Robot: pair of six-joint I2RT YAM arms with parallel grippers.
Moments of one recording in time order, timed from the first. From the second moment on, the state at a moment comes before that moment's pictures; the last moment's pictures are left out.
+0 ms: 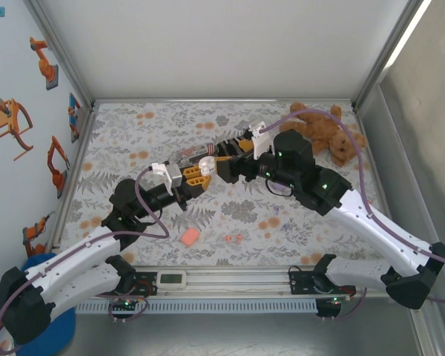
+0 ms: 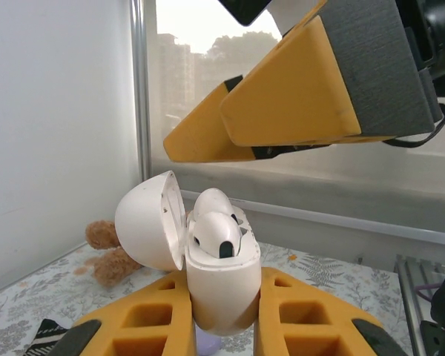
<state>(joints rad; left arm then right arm) -0.75 0.87 0.49 0.59 0.47 -0.08 0.83 1.13 1.21 -0.38 -0.16 0.28</state>
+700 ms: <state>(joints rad) -0.75 0.87 0.48 0.59 0.49 -0.08 0.69 1.18 1.05 -0.03 -0.71 0.57</state>
